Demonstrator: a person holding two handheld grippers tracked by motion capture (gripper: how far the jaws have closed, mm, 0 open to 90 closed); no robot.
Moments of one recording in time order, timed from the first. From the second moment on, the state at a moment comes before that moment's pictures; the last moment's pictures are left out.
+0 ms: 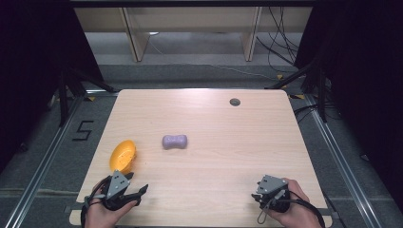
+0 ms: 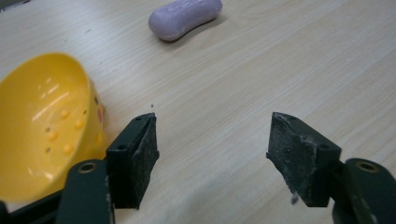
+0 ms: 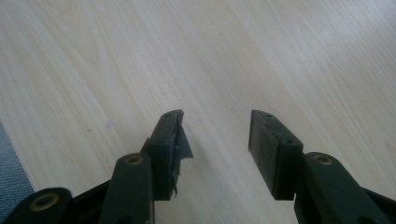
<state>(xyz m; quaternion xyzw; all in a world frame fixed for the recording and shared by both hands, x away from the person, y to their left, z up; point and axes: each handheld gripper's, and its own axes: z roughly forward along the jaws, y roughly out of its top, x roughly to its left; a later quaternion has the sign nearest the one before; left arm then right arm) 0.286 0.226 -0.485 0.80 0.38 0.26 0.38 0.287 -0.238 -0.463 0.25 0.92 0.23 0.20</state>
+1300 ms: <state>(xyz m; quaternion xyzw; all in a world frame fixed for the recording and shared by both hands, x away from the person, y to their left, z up) 0.478 0.144 -0.458 0.92 0.27 0.15 0.26 0.290 -0.242 -0.464 0.25 0.92 0.24 0.19</state>
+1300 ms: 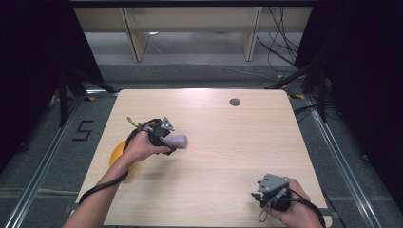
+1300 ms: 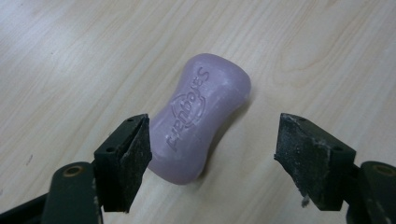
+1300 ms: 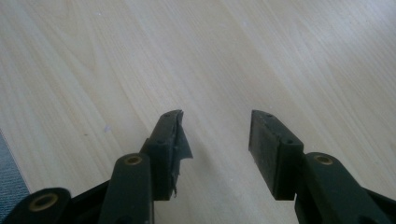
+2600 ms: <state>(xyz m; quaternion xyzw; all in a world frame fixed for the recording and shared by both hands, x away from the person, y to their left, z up) 0.517 0.125 -0.474 0.93 0.26 0.11 0.22 0.289 -0.242 -0.466 0.26 0.92 0.24 0.19</state>
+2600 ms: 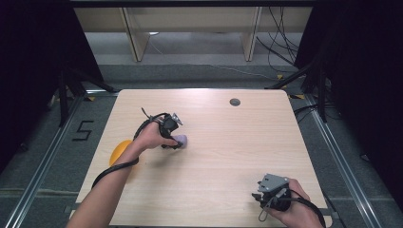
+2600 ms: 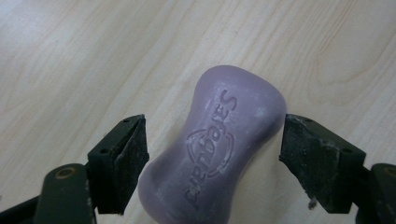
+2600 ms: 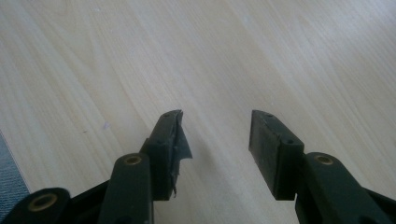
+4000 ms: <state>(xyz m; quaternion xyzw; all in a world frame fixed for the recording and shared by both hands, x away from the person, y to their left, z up) 0.517 0.115 -0.481 0.95 0.27 0.07 0.16 0.290 -0.242 -0.468 0.27 0.92 0.24 0.18</state>
